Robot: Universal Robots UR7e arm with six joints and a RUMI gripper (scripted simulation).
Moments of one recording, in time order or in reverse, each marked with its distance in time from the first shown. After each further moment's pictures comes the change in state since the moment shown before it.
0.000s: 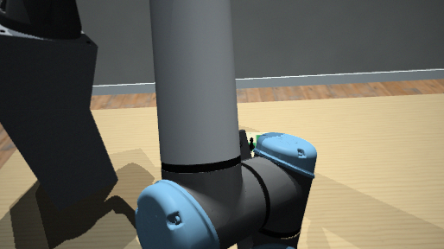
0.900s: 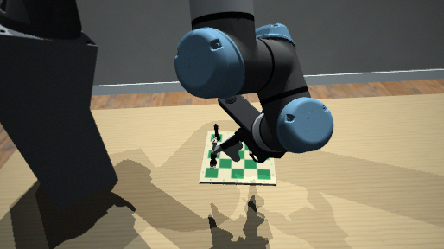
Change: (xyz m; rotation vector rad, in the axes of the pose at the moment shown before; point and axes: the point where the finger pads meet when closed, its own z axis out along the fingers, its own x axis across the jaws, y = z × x) arm 0.014 -0.030 0.065 -0.261 -0.297 -0.365
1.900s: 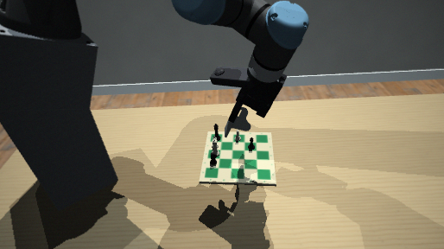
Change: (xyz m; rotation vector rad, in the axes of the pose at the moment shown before) arm 0.041 -0.033 0.050 -0.264 -0.302 -0.359
